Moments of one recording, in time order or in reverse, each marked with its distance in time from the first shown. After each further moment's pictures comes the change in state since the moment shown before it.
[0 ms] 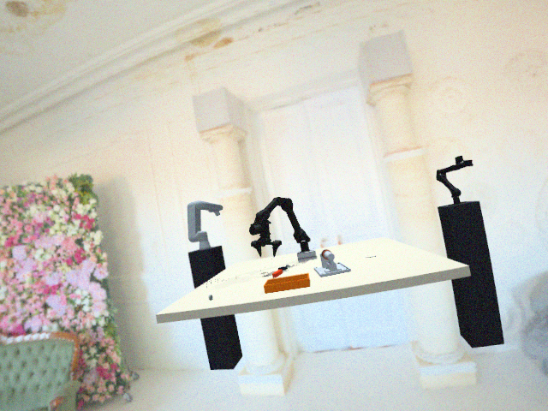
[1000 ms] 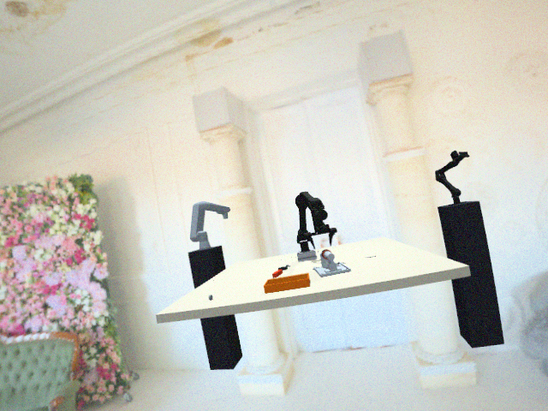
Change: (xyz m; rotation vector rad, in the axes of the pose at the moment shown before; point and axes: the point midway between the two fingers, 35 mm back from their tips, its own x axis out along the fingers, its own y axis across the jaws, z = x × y) arm -0.061 0.346 -0.016 -0.452 -0.115 0.140
